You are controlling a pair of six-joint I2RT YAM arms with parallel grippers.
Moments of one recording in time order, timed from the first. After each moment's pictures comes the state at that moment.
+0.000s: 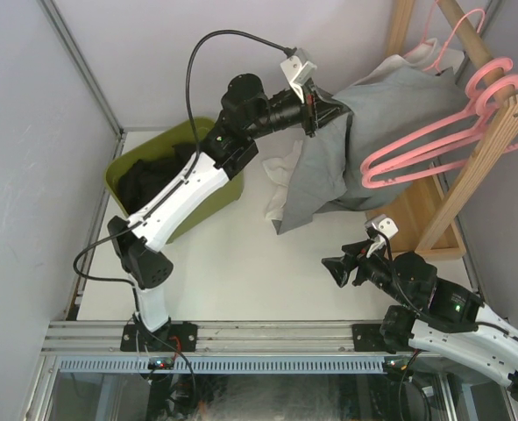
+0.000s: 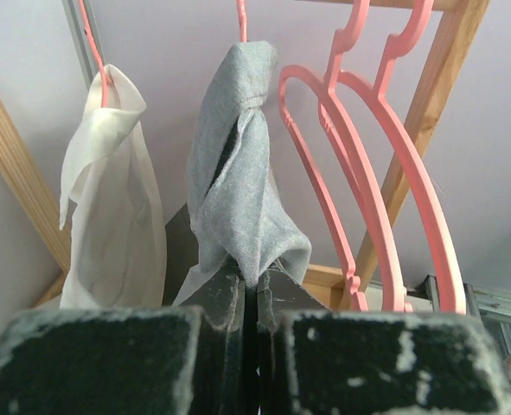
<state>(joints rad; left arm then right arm) -0.77 1.88 2.12 -0.02 0.52 -0.17 1.03 0.34 0.61 -0.58 0.31 0.36</state>
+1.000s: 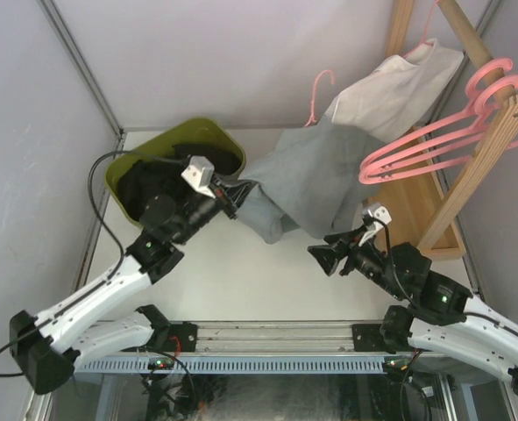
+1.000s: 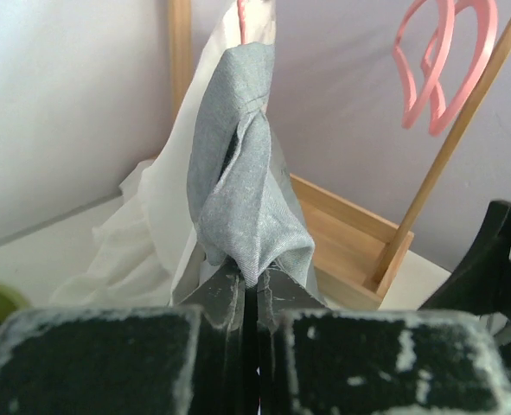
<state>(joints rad) -0.74 1.00 0.85 0.40 0.13 -0.22 1.03 0.42 0.62 -0.36 0.26 0.41</state>
